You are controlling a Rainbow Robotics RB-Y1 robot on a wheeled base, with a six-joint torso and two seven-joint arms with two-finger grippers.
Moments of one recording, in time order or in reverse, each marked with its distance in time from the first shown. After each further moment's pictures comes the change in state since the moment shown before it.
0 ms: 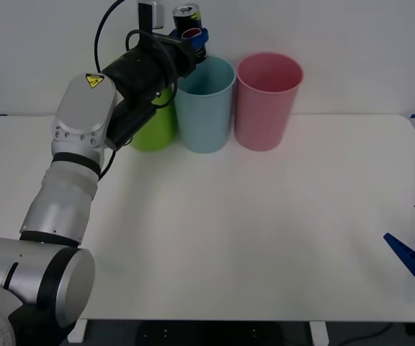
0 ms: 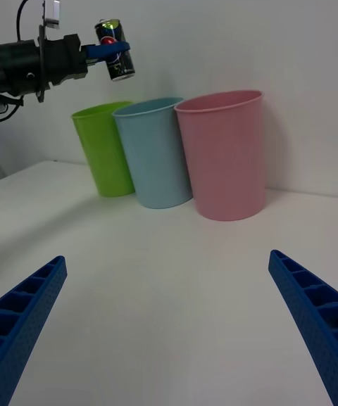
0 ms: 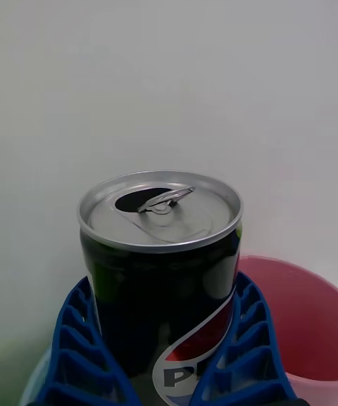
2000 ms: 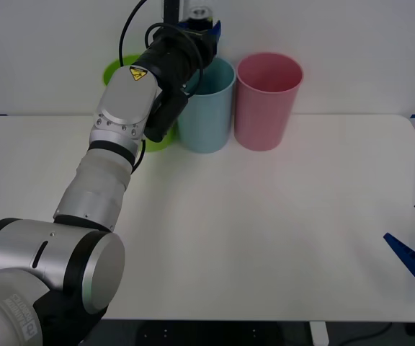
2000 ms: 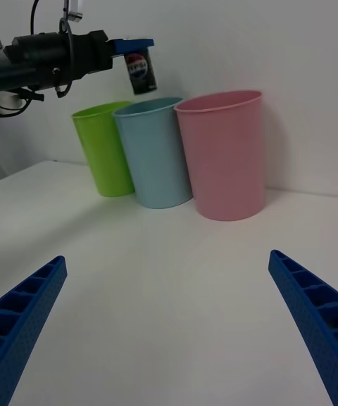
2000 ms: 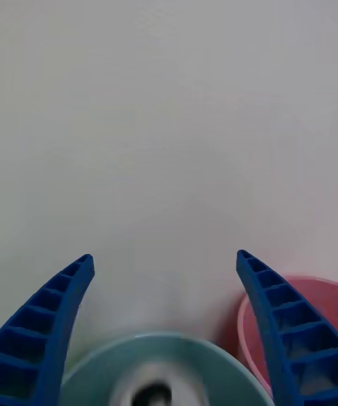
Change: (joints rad) right arm 0.000 0.000 0.000 0.000 0.000 0.000 0.000; left arm -0.115 -0.103 0.035 0.146 -0.161 0.218 -0.036
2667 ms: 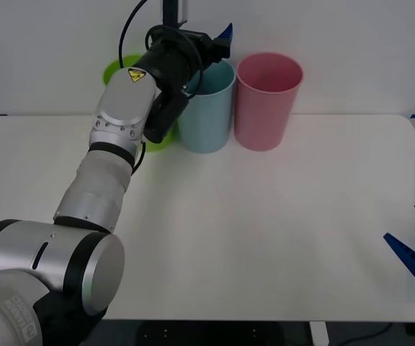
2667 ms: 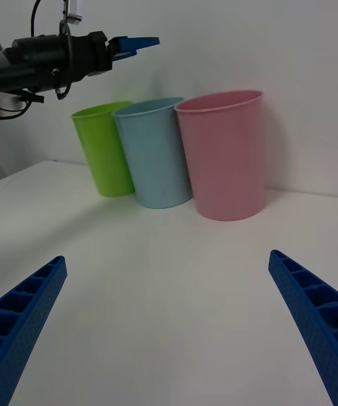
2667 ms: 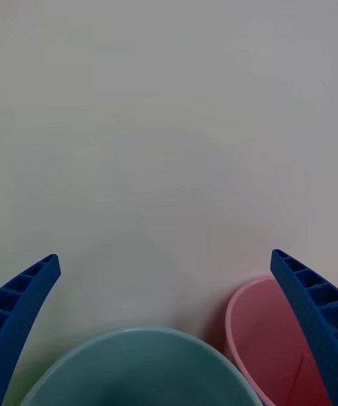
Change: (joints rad) right arm 0.000 0.000 0.000 0.000 0.000 0.000 0.000; left arm 0.008 0.000 -0.003 0.000 0.048 -0.010 -0.001
